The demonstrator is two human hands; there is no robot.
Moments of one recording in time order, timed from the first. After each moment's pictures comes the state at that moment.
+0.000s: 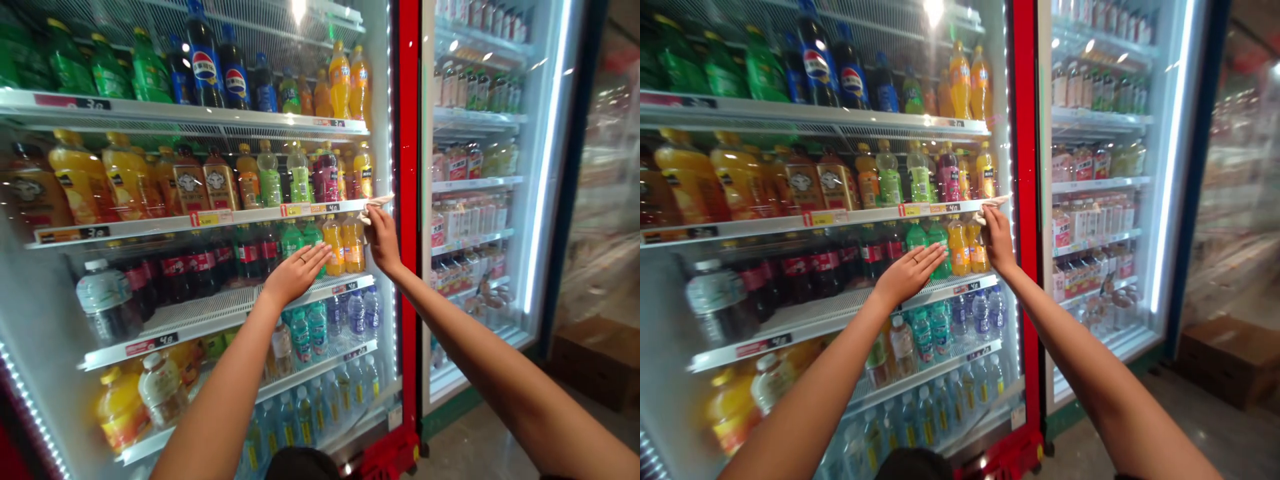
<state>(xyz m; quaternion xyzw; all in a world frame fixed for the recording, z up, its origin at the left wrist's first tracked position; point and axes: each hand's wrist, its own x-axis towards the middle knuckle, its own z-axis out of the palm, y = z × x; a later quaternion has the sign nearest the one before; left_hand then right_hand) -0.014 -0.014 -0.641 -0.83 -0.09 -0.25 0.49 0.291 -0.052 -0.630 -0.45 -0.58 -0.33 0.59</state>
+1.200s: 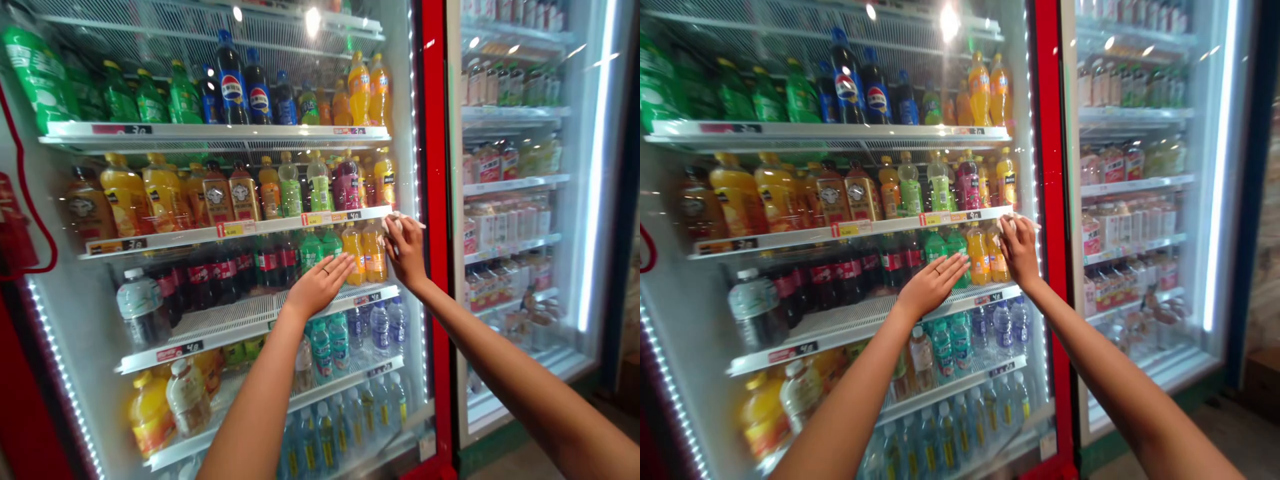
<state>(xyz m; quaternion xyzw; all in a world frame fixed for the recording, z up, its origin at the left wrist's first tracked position) -0.011 -0.008 -0.647 -0.79 -0.08 -0.27 0.54 0.294 -0.036 -0.646 -0.42 -0.57 -0.44 0.54</state>
